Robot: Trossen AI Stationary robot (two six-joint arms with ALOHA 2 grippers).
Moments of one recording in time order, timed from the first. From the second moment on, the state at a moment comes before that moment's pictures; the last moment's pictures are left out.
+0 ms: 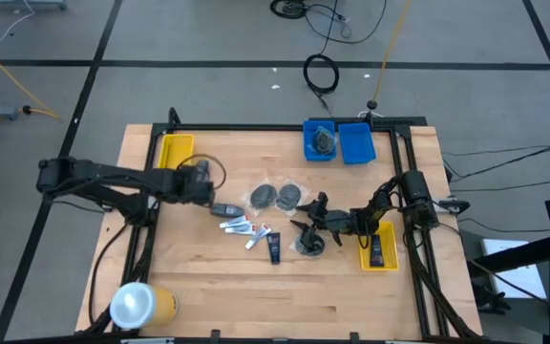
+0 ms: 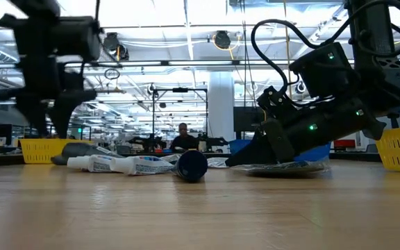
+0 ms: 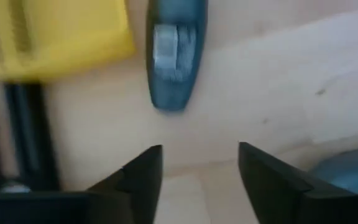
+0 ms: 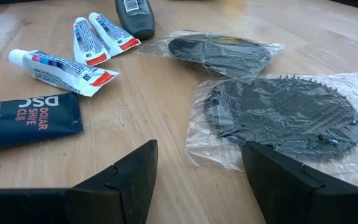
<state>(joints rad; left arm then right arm) 0.07 1.17 0.63 -0.97 -0.37 -1.24 0.13 2.06 0.47 1.21 0.42 0.23</state>
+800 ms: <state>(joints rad) 0.01 1.19 0.25 -0.36 -0.79 -1.38 0.13 2.06 0.47 1.21 0.42 0.25</state>
